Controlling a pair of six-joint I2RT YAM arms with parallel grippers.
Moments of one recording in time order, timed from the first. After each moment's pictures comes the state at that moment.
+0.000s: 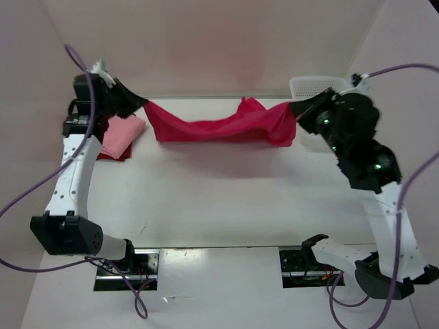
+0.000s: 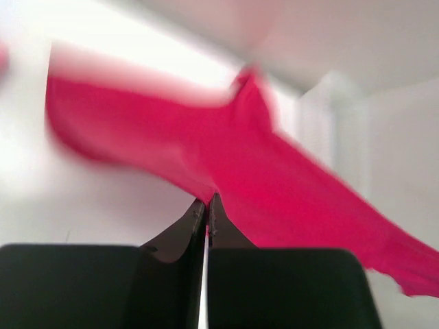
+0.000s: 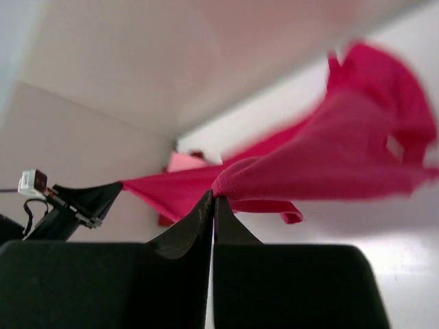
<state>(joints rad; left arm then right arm) 0.04 1.42 1.49 -0.52 0.32 -0.67 0.39 1.07 1.56 -0.73 0.17 0.87</state>
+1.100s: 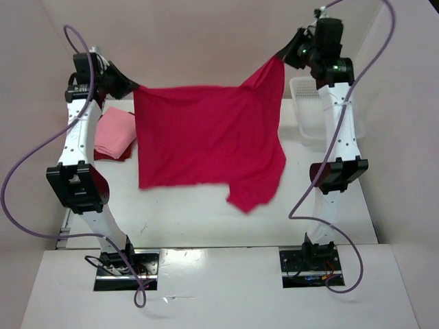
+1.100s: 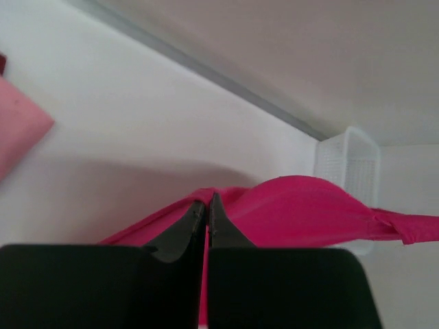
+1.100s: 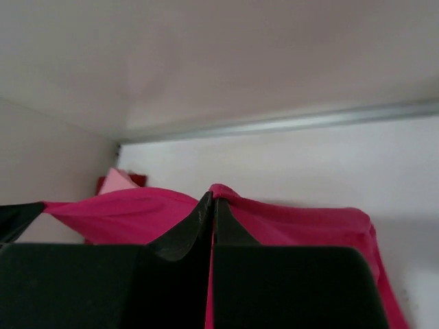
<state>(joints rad) 0.15 1.82 1.90 -0.60 0.35 -0.67 0.10 2.07 2.58 -0.85 -0.22 0.50</state>
